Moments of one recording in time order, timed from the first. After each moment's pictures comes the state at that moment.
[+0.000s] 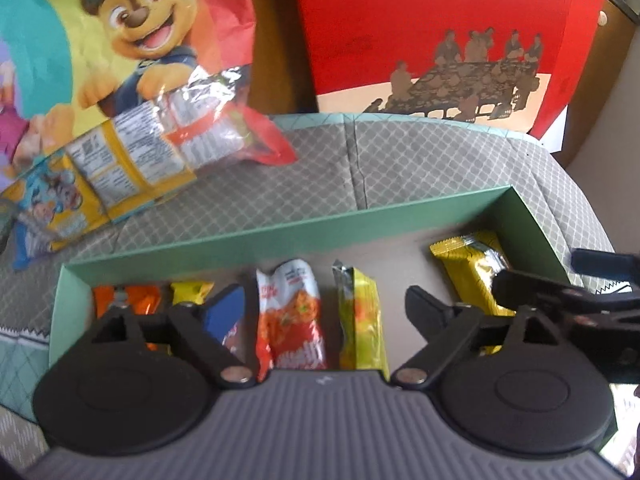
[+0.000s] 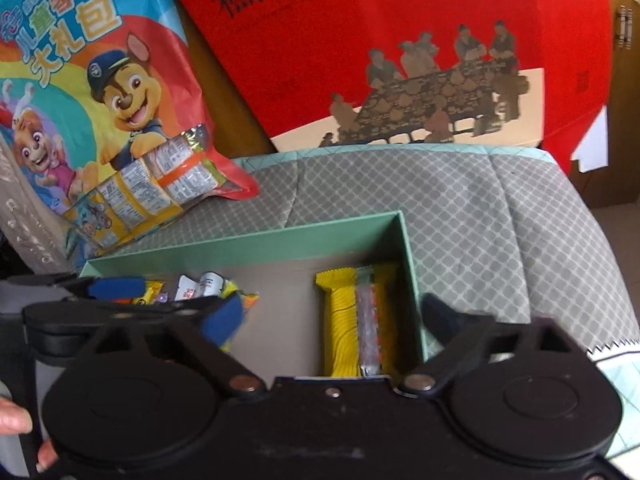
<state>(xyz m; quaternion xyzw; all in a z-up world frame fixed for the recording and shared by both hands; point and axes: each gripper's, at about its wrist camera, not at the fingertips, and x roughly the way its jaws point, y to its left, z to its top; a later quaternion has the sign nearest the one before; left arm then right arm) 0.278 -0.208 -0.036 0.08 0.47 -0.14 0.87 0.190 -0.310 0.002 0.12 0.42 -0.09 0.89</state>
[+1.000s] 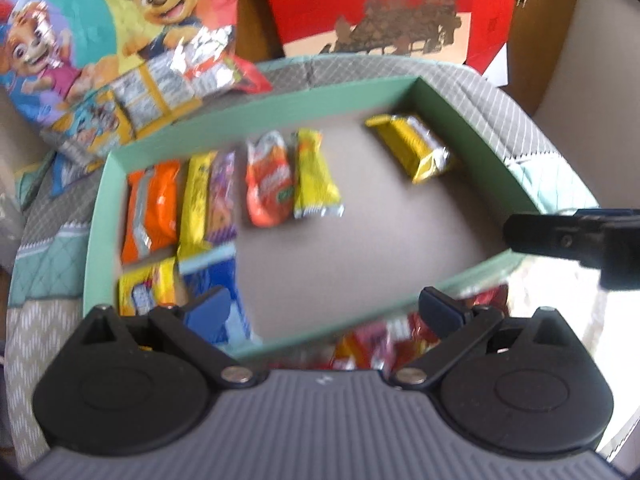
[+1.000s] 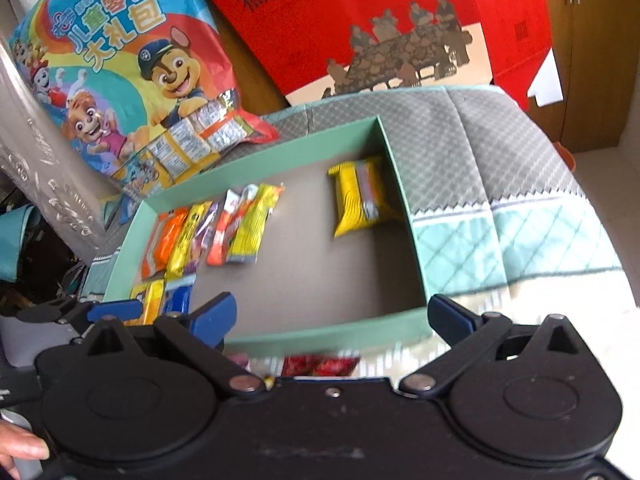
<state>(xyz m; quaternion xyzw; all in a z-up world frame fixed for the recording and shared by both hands) 0.109 -0.175 -0.019 0.12 0.48 -0.16 0.86 0.038 -0.274 0.034 0.17 0.43 -0.08 0.88</state>
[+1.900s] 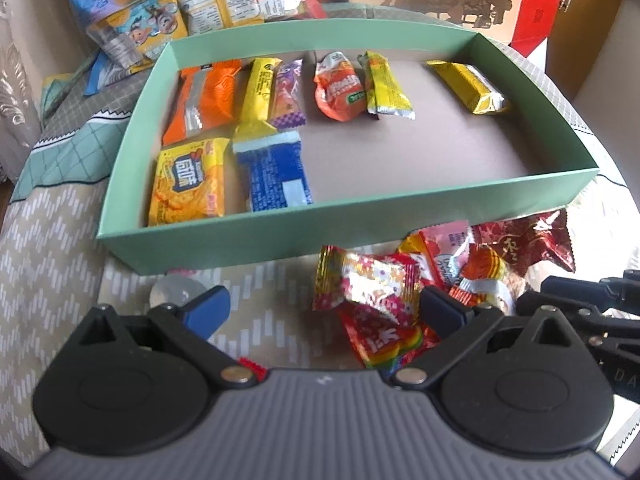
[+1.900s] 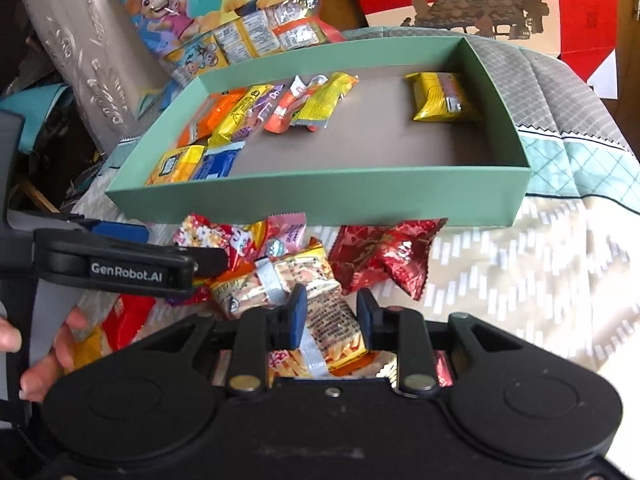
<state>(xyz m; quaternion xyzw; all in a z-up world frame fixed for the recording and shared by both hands) 0.080 -0.110 -0.066 0.07 0.51 -0.12 0.85 0.000 -0.199 -0.024 0.08 0.48 0.00 0.87</state>
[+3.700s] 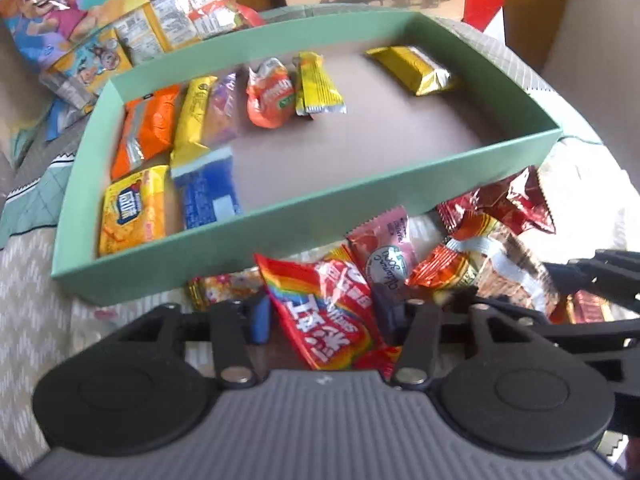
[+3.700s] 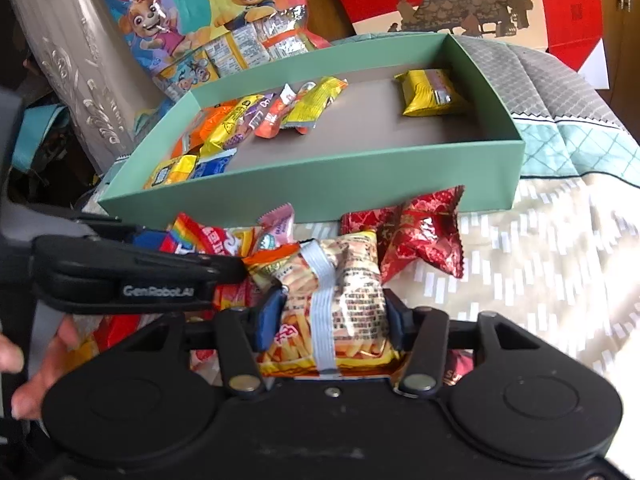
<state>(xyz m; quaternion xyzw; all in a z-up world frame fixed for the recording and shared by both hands) 0.069 -0.148 -0.066 0.12 0.49 -0.17 0.85 -0.010 -0.202 -0.038 0.11 0.45 -0.02 0.88</state>
